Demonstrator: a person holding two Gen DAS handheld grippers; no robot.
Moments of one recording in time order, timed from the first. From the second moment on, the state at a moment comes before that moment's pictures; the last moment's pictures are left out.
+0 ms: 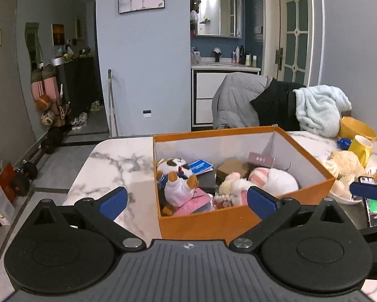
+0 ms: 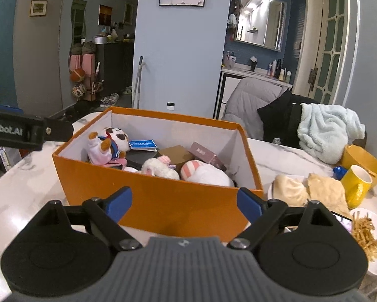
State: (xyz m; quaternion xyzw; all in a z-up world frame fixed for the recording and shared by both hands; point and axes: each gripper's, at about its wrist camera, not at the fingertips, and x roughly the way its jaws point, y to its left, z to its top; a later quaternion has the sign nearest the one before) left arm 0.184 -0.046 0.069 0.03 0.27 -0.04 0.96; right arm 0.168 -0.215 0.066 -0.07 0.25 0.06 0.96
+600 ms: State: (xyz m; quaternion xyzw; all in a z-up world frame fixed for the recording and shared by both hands) left arm 0.163 -0.039 0.066 0.02 0.28 -0.02 0.96; right arm 0.140 -0.209 0.076 -0.06 0.26 0.01 0.96
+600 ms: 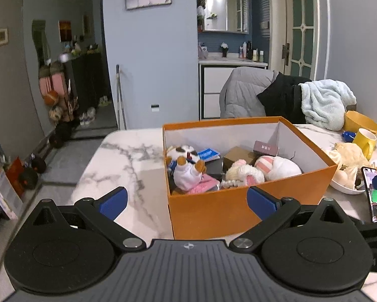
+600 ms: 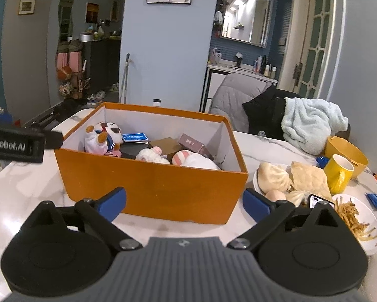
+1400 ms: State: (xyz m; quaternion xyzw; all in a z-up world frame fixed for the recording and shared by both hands) left arm 0.144 -0.046 0.077 0.06 0.31 0.04 0.95; right arm 0.137 -0.186 0.110 -0.03 0.26 -0.04 0.96
